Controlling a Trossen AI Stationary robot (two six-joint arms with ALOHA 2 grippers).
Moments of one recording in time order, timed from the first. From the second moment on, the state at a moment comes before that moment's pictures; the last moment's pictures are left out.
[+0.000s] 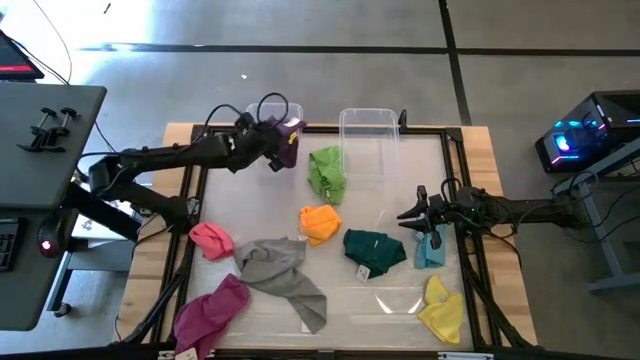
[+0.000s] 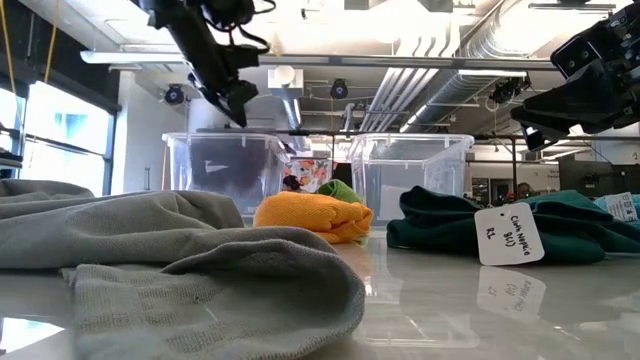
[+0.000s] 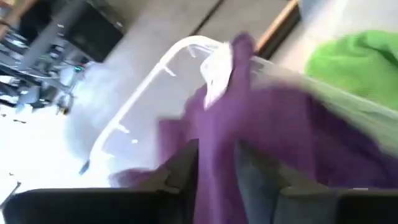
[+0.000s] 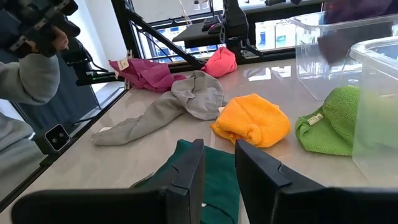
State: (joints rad) left arm 0.38 1.37 1.03 -0.46 -0.63 0.08; right arm -0.01 0.18 0.01 0.04 -0.16 0.13
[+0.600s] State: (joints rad) left arm 0.27 1.38 1.26 -0.57 -0.46 0.10; right arm -0.01 0.18 0.01 0.04 -0.17 0.13
